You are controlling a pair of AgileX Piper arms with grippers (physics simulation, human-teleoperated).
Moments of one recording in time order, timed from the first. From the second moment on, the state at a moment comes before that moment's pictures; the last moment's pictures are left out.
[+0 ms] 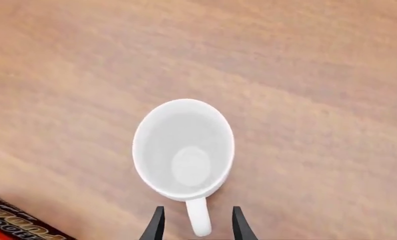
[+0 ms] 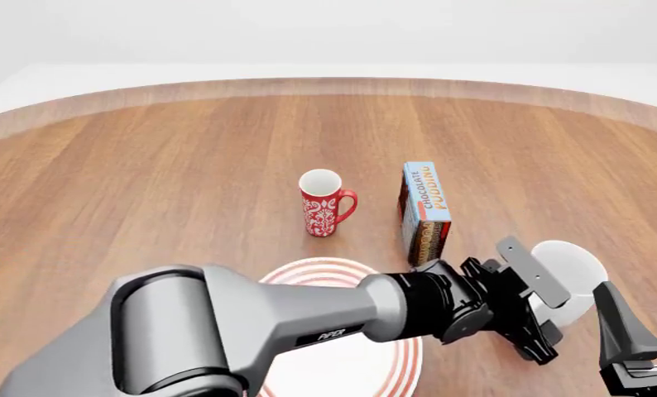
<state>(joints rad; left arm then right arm) -1.14 2.34 -1.77 0.16 0.06 0.02 0.00 0.00 -0.01 0.00</state>
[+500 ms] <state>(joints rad) -1.14 2.35 -1.74 0.13 0.03 0.02 0.00 0.00 -0.01 0.00</state>
